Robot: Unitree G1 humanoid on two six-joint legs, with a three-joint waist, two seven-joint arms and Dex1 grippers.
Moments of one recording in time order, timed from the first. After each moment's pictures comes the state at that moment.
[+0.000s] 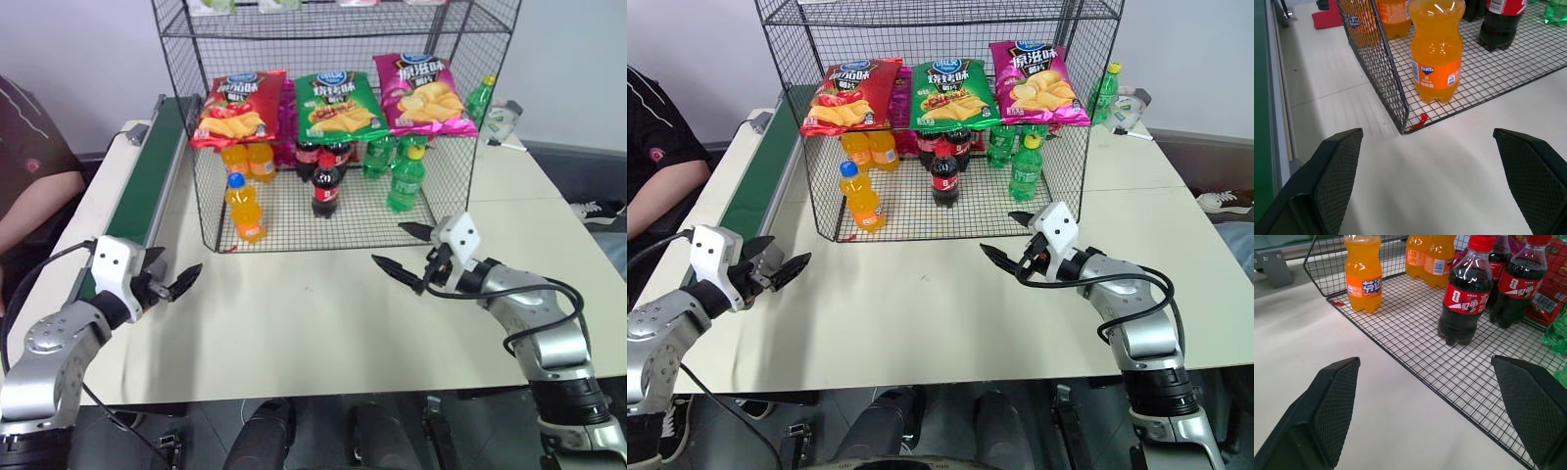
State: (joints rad) left arm 0.03 0.64 0.35 -0.24 -0.46 0.44 -0.61; right arm -0.24 -0.57 -0.05 -0.19 0.33 0.34 0.75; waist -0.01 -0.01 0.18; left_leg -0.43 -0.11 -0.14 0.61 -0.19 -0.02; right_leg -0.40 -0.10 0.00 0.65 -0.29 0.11
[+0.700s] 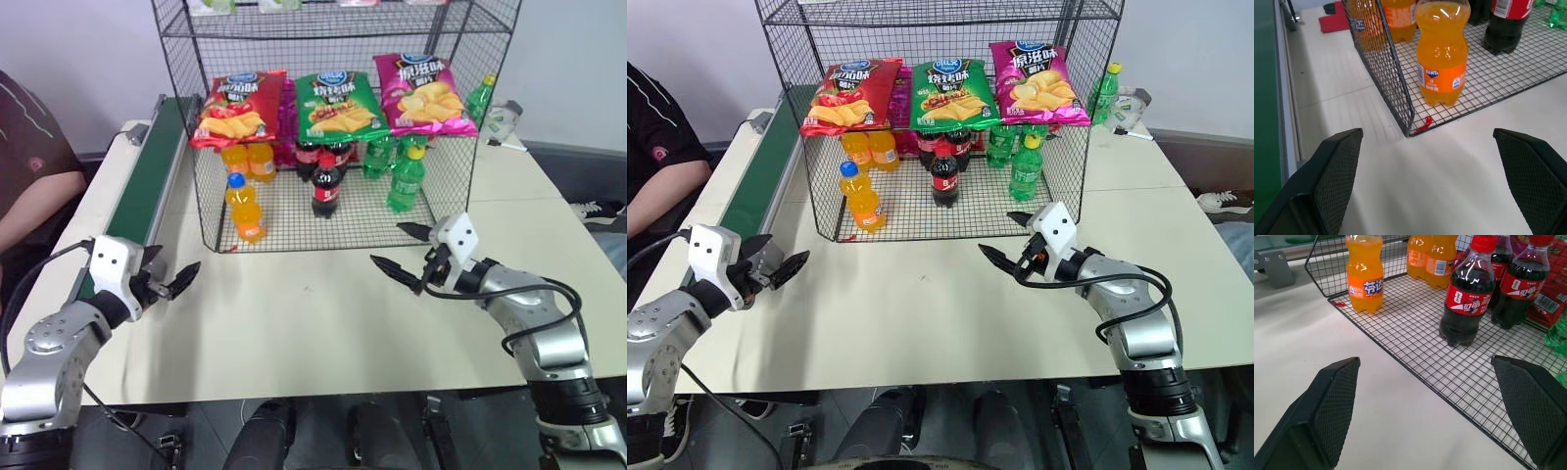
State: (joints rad) left arm 0.03 0.62 0.35 -0.24 -0.45 0.43 -0.59; right arm -0.24 -0.57 -0.04 -0.19 0.33 0.34 0.75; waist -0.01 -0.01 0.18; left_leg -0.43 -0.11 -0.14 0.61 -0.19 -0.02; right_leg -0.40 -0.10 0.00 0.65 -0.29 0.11
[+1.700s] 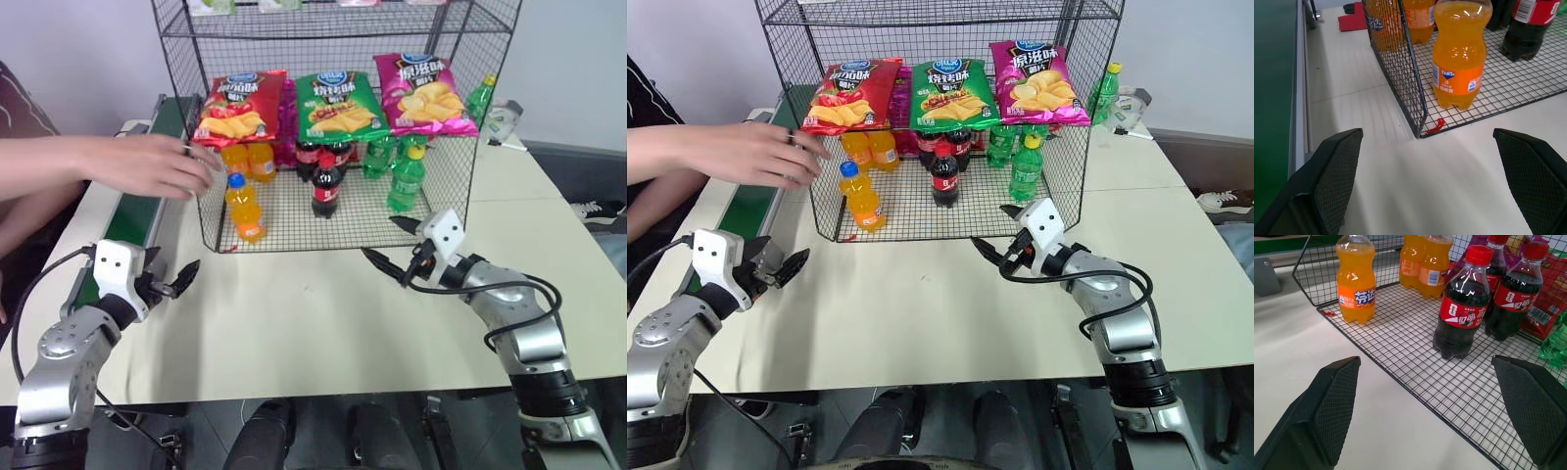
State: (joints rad) left arm 0.02 0.55 0.34 -0.21 -0.42 0.41 -0.52; right arm -0.28 -0.50 0.01 -0.15 0.26 0.29 0.68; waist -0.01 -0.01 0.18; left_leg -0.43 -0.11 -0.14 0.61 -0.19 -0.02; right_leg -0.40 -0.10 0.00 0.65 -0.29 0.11
